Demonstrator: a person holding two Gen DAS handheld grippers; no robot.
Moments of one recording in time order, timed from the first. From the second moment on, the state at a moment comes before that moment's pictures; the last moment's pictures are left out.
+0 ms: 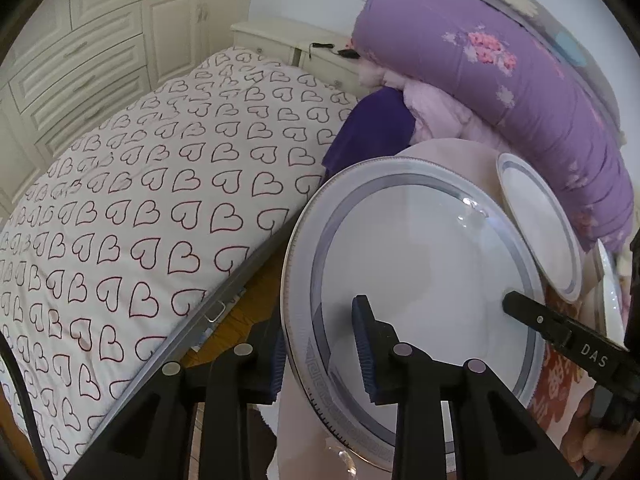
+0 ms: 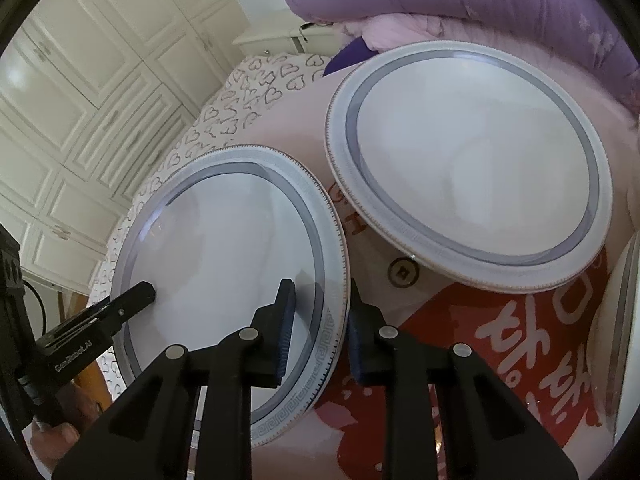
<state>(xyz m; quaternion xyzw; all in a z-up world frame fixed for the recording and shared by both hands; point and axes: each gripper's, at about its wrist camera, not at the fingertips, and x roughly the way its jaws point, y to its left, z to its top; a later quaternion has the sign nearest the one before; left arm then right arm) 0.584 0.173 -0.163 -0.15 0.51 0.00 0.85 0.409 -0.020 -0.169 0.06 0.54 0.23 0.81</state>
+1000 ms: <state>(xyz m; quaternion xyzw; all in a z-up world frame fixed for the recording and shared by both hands) 0.524 0.173 -0.122 -0.15 0.47 0.01 0.87 0.374 -0.026 -0.149 0.07 0.52 0.25 0.81</state>
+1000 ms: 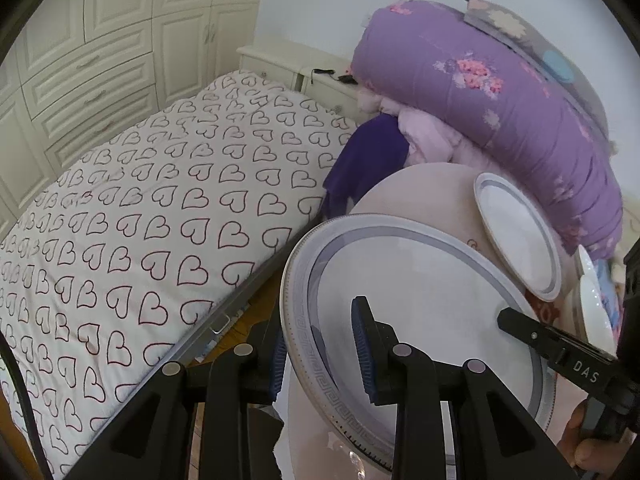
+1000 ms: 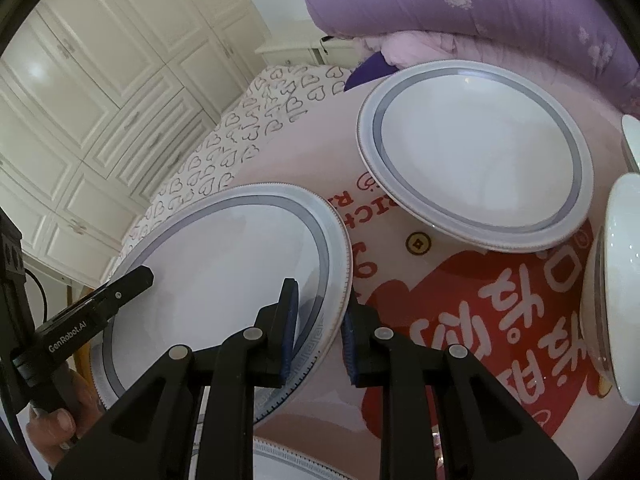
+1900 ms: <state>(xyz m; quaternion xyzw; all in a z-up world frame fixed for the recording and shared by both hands) 0.533 0.149 -0.140 -0.14 0.50 0.00 0.85 0.377 -0.040 -0.160 0.05 0.52 0.25 0.82</state>
